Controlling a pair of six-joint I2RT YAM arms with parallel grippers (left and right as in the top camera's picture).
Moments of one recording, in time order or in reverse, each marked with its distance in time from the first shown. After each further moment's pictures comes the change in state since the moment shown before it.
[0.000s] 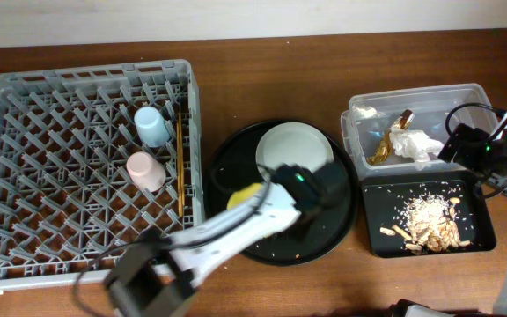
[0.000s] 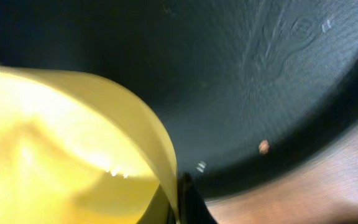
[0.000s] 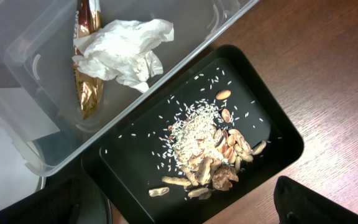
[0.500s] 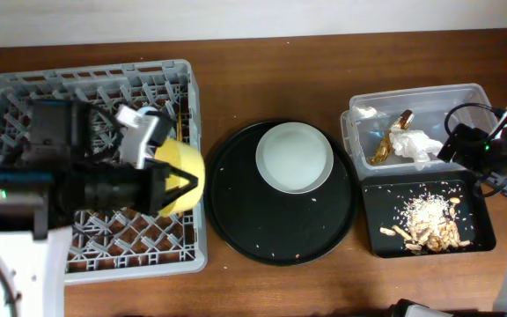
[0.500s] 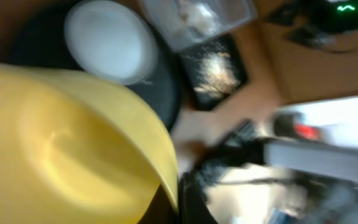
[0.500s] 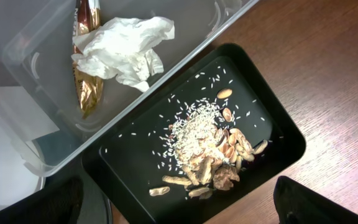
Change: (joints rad) left arm 0.940 -0.593 0.132 -0.355 0.958 0.554; right arm -0.001 0.008 0.000 0.000 -0.003 0.000
